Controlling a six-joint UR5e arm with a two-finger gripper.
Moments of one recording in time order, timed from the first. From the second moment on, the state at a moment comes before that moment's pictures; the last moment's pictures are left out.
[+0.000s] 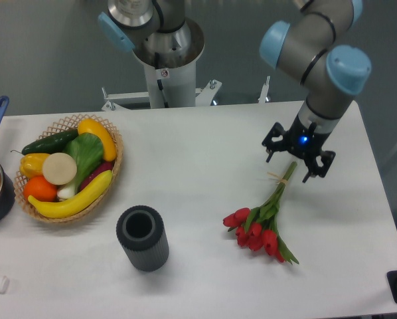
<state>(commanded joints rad) 2.79 -1.96 -1.68 -1.08 1.33 1.36</state>
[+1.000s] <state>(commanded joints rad) 2.75 -2.08 -1.69 -0.91 1.27 1.30</state>
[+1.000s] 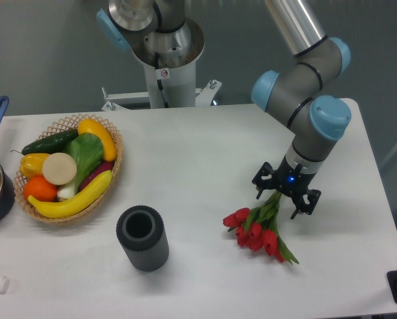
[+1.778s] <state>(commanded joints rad) 2.73 -2.11 -1.73 -0.85 1.32 1.30</state>
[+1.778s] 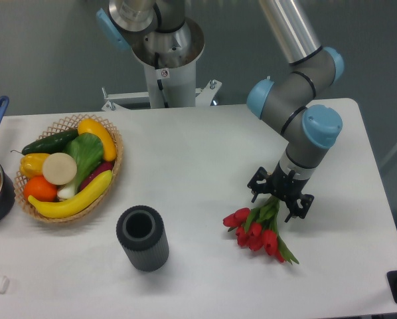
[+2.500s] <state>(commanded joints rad) 2.72 -2.12 -1.73 -0.84 1.32 1.30</state>
